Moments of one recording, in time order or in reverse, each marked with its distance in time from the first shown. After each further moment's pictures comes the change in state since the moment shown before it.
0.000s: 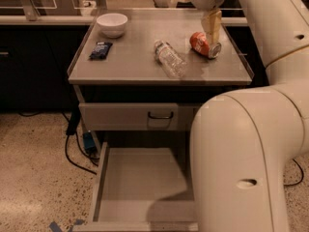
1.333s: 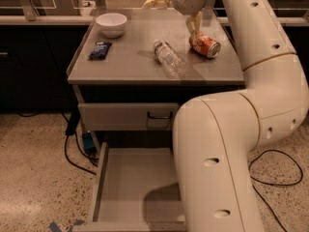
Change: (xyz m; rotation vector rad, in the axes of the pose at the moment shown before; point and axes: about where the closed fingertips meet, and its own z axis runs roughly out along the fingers) arm -0.048 -0.043 0.028 0.172 -0.191 -0.553
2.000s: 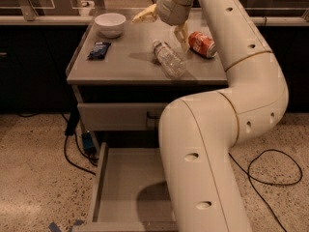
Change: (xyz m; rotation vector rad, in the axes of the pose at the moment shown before) arm -0.018 -0.006 0.048 -0.077 -0.088 -0.068
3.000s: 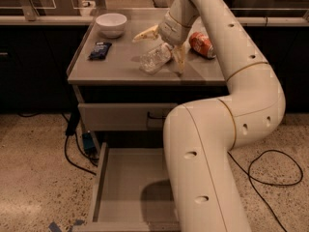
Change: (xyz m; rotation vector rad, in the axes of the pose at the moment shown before) arm -0.022 0.021 0.054 0.050 -0.194 0.111
